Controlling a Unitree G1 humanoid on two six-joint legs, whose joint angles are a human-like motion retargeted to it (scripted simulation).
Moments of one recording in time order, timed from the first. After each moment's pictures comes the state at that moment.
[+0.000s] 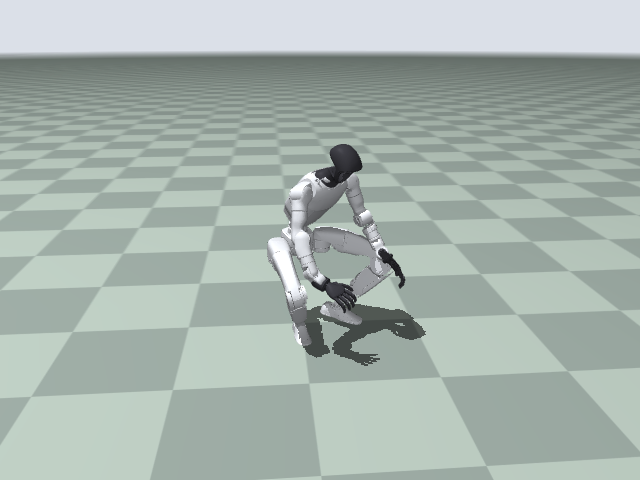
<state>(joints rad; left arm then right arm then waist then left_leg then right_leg) -0.96 0.35 -0.07 1.26 0.38 -0.36 0.22 -0.97 -0.48 0.54 1.19 -0.63 -0.45 -0.60 0.21 -0.06 0.52 -1.54 0.70 0.33 2.10 -0.60 0.26 -1.55 -0.31 -0.22 1.97 -0.70 -0.26</state>
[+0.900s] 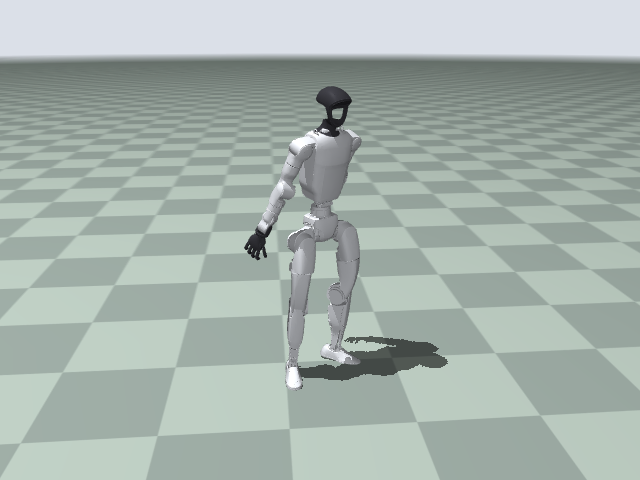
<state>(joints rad) 0.29 -0.03 0.65 1.65 0.13 -0.11 -0.10 0.15 -0.27 -0.21 1.59 -0.61 0.06 0.03 0.08 -0.01 0.16 0.04 0.10 0.56 0.04 0.08 -0.04 0.06 -0.16 -0.51 0.00 -0.02 0.07</state>
